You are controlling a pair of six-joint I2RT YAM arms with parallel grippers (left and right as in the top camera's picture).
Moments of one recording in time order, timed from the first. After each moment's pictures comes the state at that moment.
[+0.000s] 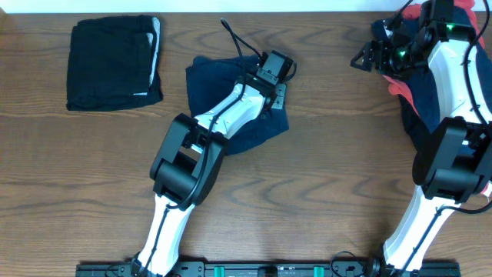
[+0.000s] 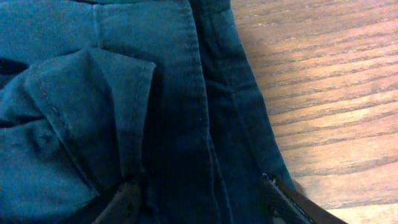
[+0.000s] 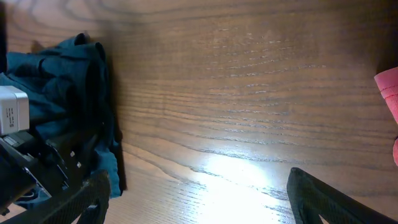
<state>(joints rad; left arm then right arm) -0.56 2.28 1.67 -0.47 -0.16 -0.33 -0.16 2.16 1.94 -1.03 -0.52 -0.02</state>
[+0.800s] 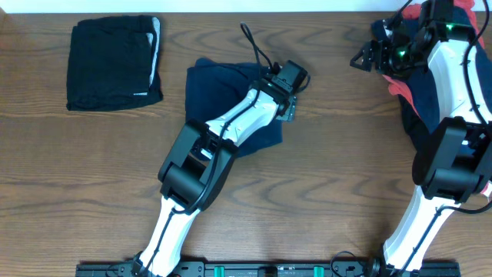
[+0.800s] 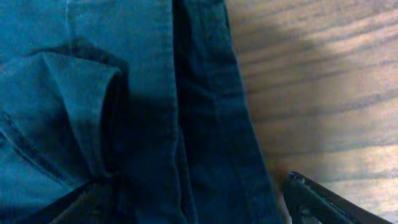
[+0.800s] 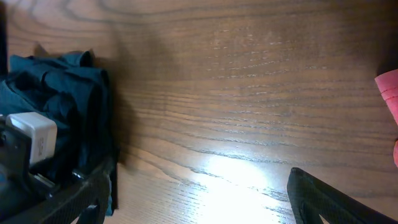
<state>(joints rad) -0.64 2.28 1.70 -0.61 -0.26 -0.31 -0.16 2.16 1.94 -1.03 -0.52 -0.02</state>
